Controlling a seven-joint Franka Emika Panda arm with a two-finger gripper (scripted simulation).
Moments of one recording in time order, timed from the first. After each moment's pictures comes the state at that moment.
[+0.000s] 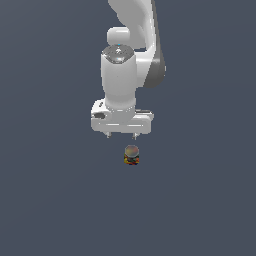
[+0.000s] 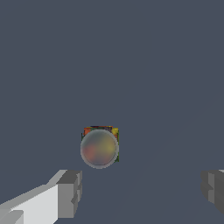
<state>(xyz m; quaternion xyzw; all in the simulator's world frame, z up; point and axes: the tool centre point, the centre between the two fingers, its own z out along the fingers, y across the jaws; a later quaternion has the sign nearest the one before) 0.022 -0.023 0.204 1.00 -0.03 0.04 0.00</state>
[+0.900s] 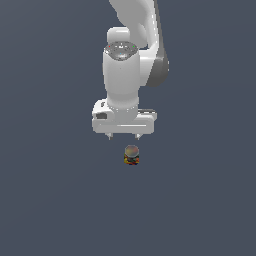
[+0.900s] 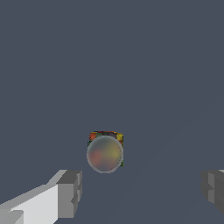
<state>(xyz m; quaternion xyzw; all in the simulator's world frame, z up) 0.033 -0.015 0.213 1.00 -0.01 0.05 0.00</state>
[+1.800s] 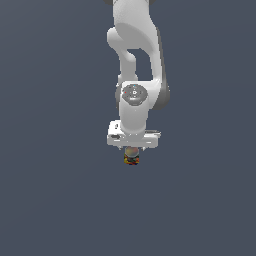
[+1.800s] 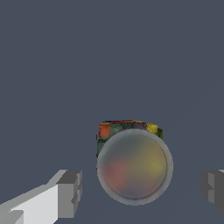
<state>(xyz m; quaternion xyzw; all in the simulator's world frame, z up) 0.019 0.017 0.110 1.00 -0.03 0.00 0.00</state>
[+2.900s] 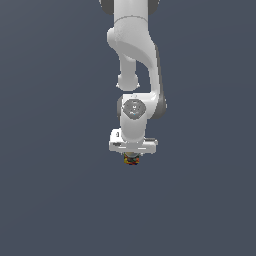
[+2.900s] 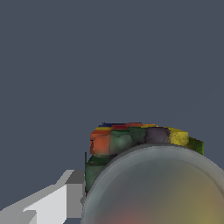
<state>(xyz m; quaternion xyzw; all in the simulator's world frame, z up) 0.018 0.018 0.059 1.00 -0.03 0.00 0.00</state>
